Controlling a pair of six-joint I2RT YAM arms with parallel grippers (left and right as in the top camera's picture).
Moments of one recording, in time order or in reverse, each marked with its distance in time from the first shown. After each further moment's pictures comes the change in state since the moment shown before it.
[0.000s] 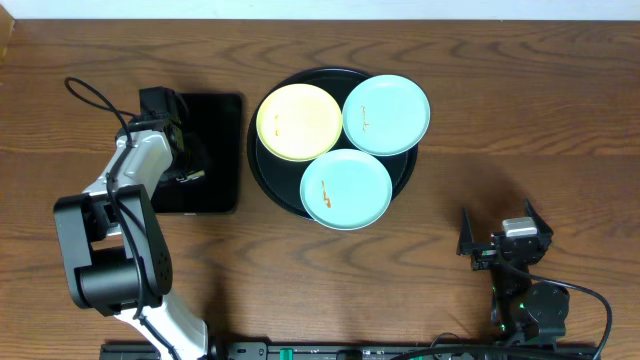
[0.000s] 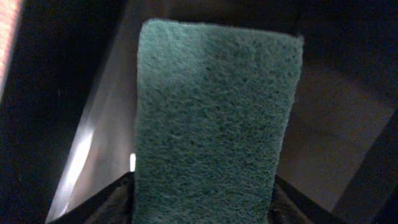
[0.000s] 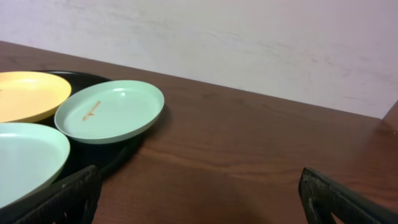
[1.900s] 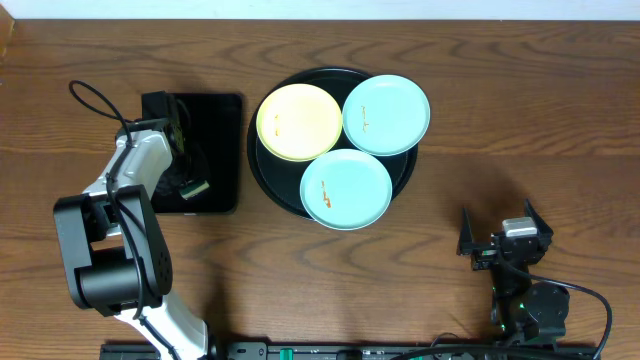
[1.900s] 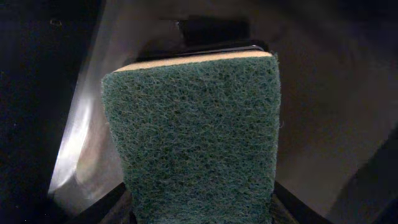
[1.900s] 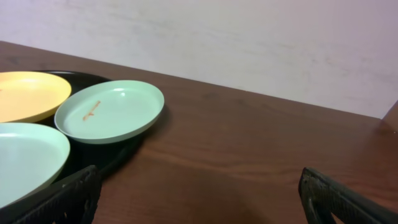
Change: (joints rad) left arm 0.000 0.000 0.002 -0.125 -0.003 0.006; right arm 0.000 0.000 0.000 0.000 0.000 0.000
